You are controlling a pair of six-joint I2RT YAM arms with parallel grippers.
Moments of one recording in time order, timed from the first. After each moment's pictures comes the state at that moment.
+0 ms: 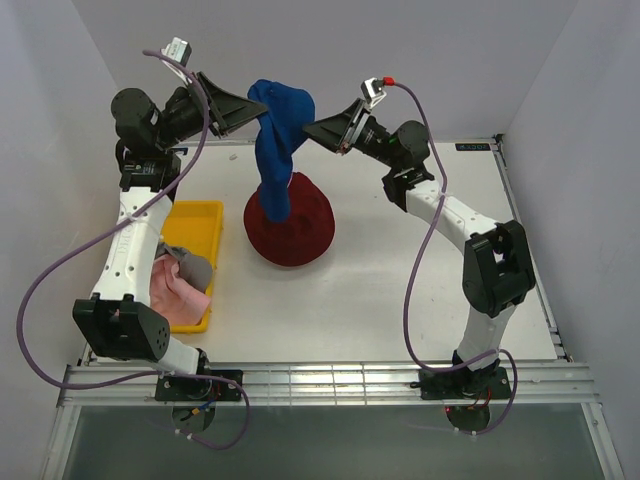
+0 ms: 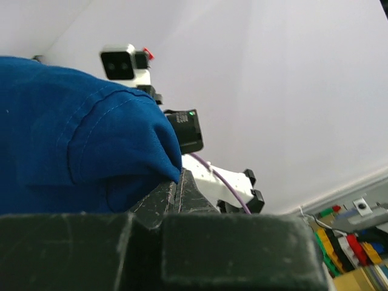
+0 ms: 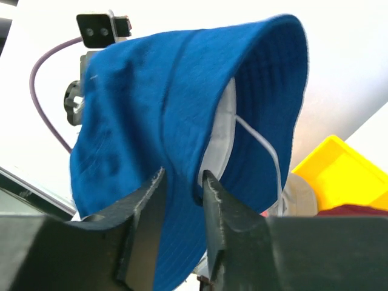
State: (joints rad) left arm -0.07 1.48 1.61 0.28 1.00 -1.23; right arm 0.50 1.84 1.50 0.86 -0.69 1.34
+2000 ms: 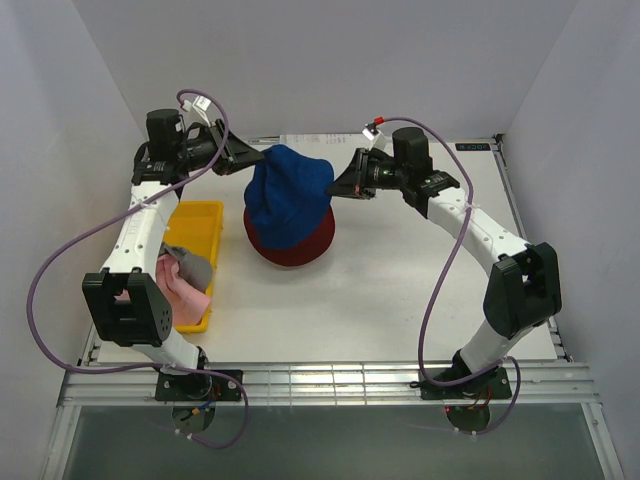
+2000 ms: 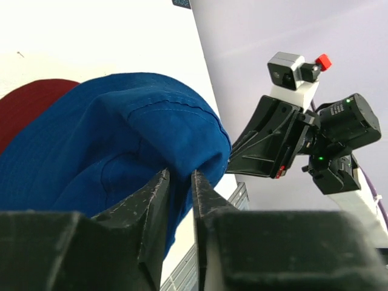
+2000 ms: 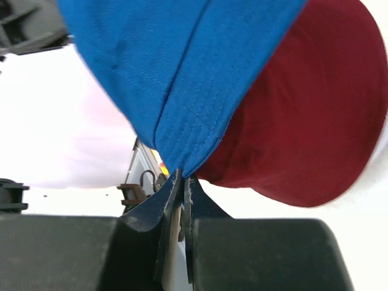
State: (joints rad) left arm -0.02 1.57 1.52 -0.34 0.86 -0.67; right arm 0.46 1.65 1.41 -0.13 -0.74 0.73
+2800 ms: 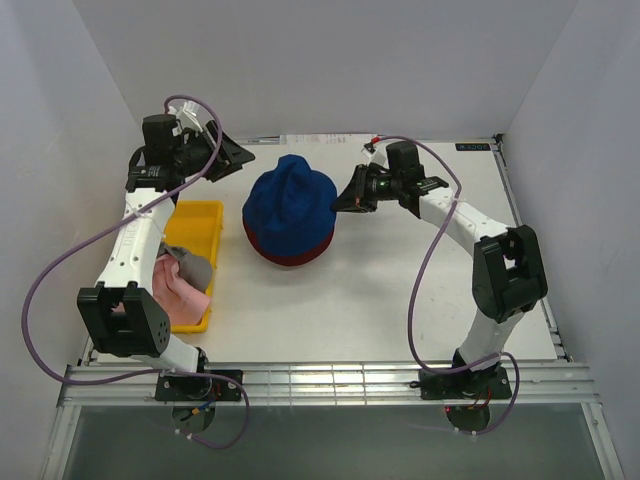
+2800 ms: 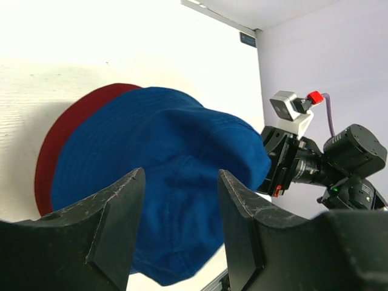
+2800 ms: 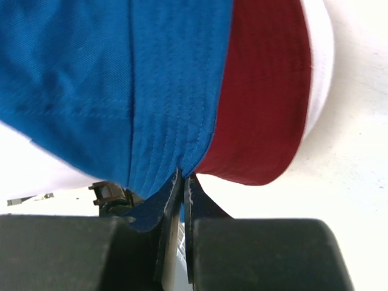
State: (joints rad) left arm -0.02 1.50 1.50 -0.44 0.60 -0.62; right arm 0.42 1.75 1.33 -0.17 -0.75 0.69
